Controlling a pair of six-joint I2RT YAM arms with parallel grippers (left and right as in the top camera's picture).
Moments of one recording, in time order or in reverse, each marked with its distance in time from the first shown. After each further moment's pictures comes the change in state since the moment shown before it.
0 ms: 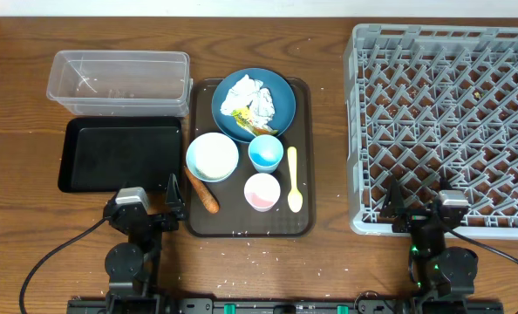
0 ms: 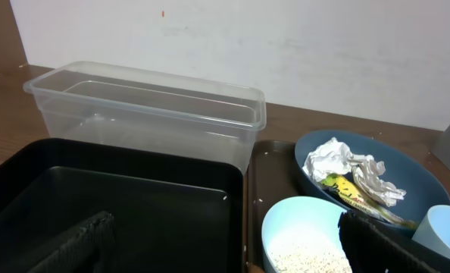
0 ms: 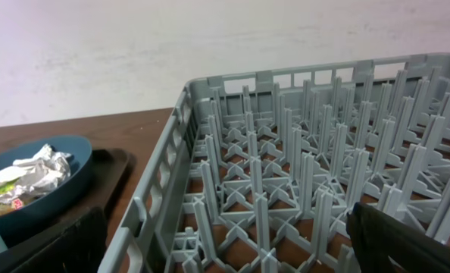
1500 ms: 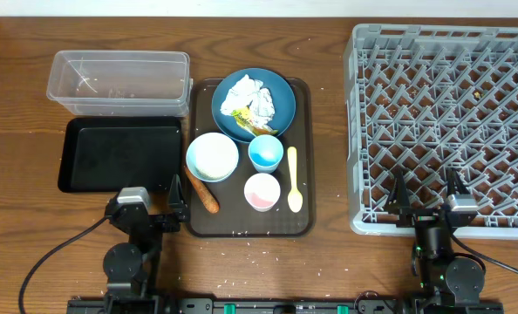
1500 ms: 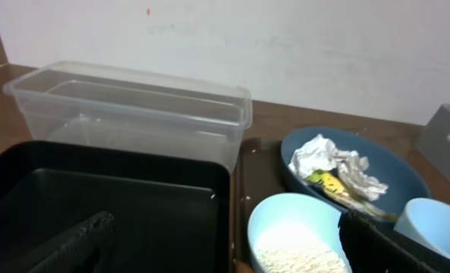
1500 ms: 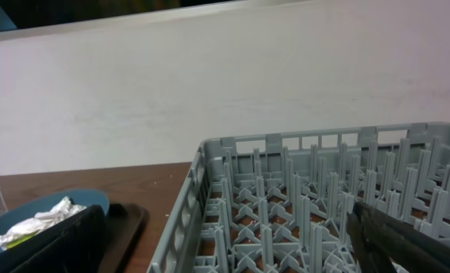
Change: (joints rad) left arm 0.000 0.010 0.033 -0.022 0.046 0.000; right arm 0.000 0.001 0.002 0.190 -0.026 -0.011
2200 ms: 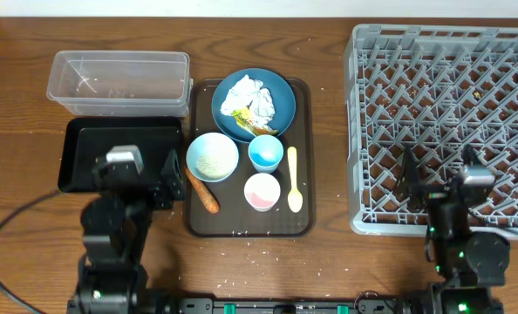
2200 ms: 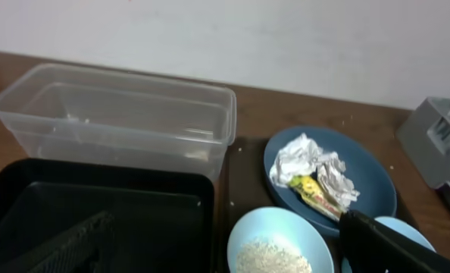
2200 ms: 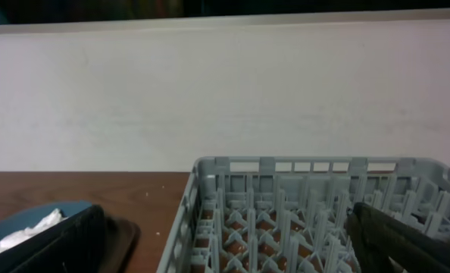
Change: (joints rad) left arm 0.000 0.507 0.449 -0.144 0.046 0.000; right arm 0.000 0.364 0.305 0.003 0.000 -0.083
